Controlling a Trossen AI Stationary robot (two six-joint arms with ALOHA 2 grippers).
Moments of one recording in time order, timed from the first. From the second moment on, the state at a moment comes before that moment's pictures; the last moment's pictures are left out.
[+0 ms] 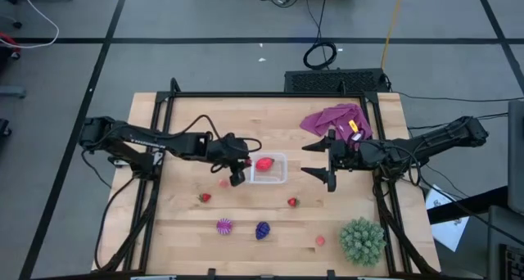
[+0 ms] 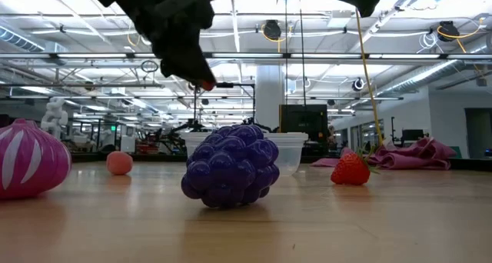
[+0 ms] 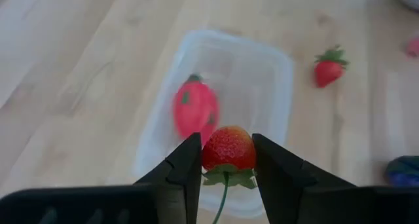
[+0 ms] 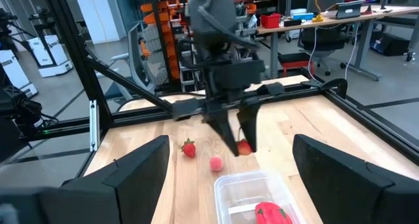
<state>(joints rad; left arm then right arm) -0.02 1.44 0.95 -0.32 -0.10 -0.27 0.27 0.92 0.65 0.13 0.34 0.19</state>
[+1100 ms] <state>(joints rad) -0.03 1.68 0.95 -0.18 -0.05 -0.29 0.27 0.92 0.65 0.13 0.34 0.19</state>
